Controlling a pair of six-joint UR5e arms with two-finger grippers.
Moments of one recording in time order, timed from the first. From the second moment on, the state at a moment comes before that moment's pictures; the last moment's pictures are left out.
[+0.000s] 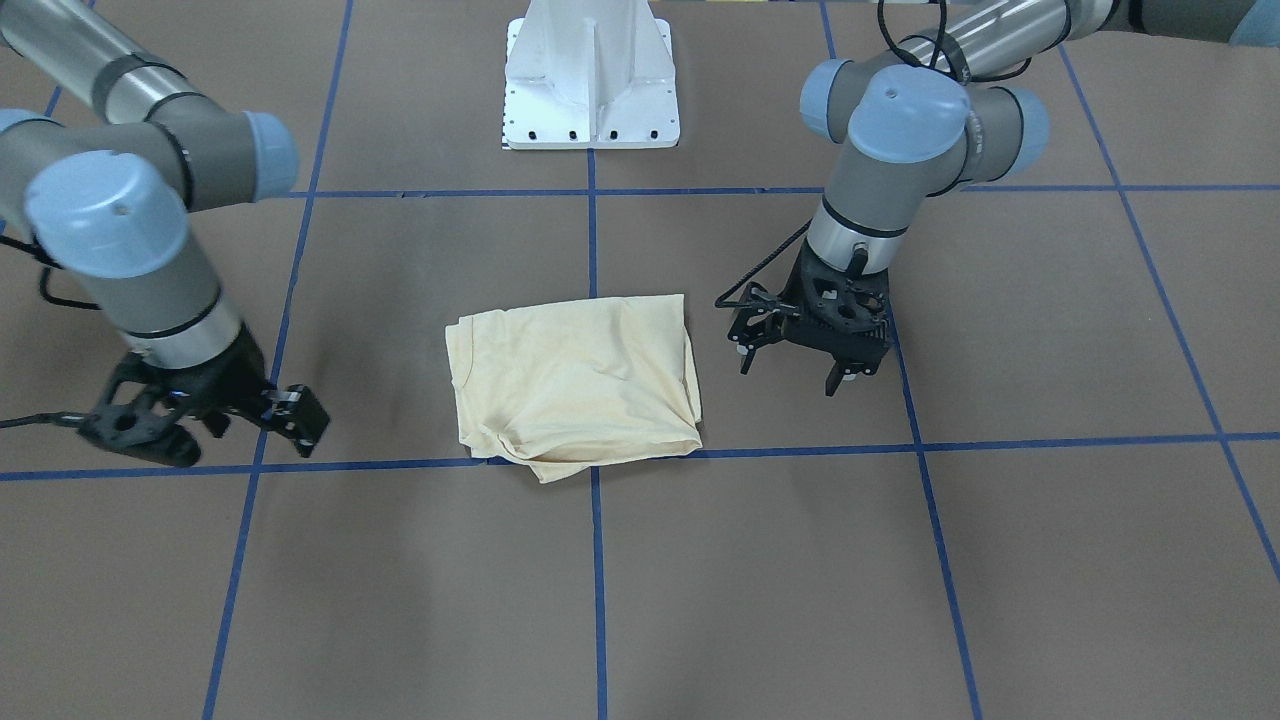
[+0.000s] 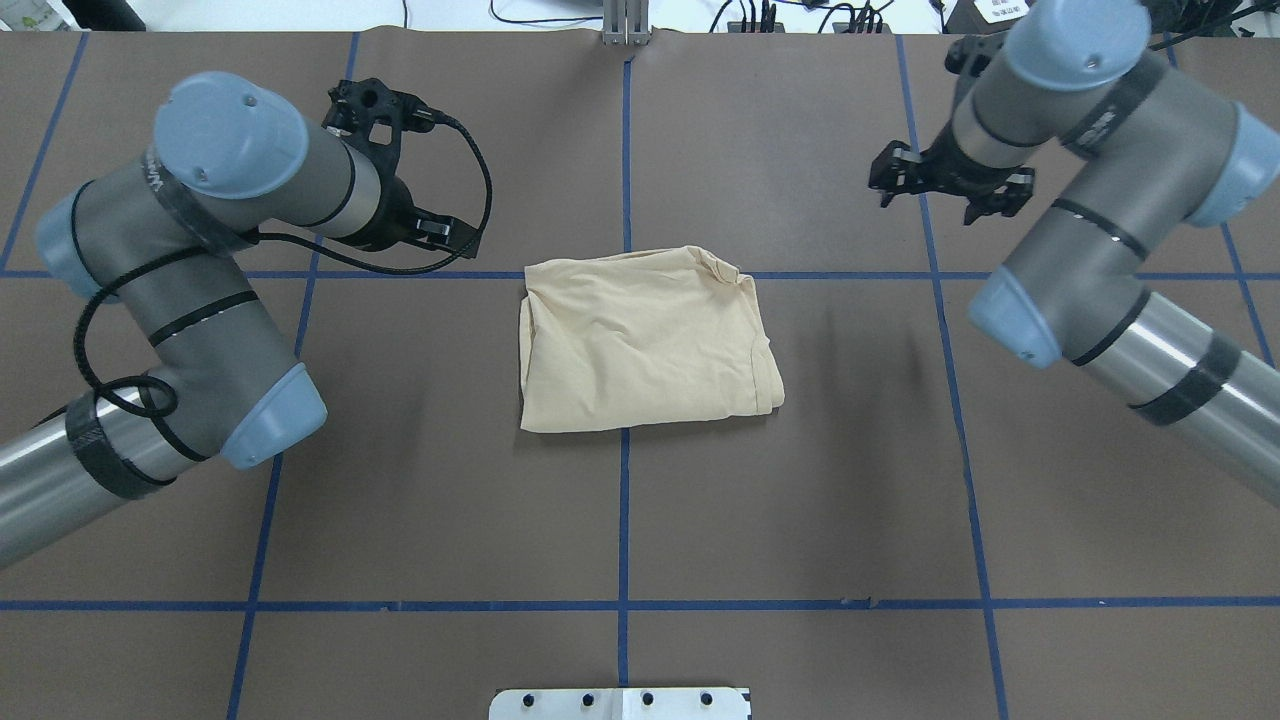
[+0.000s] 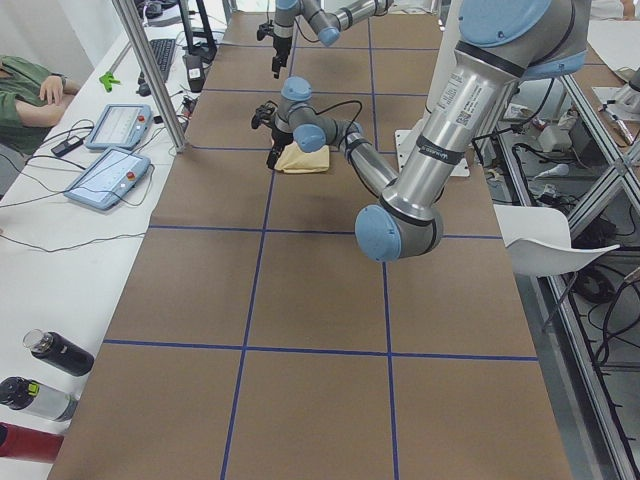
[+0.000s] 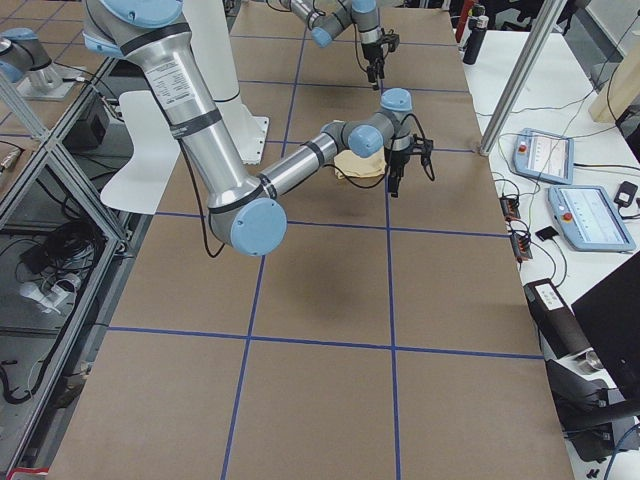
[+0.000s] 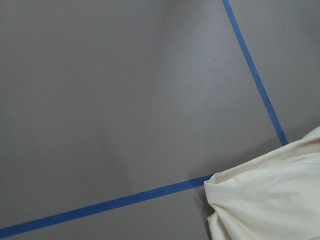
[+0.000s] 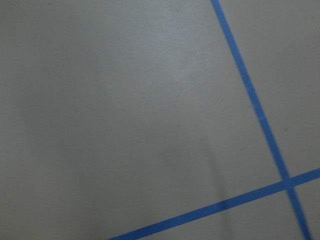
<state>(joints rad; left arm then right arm) -0.76 -2.09 -1.71 -1.86 -1.87 -0.80 0.97 -1.13 1.64 -1.49 2.03 1.02</state>
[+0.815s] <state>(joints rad) -1.10 -1.84 -1.75 -1.86 -2.12 -0.27 1.51 -1.48 1.49 -1.48 2.32 -0.08</state>
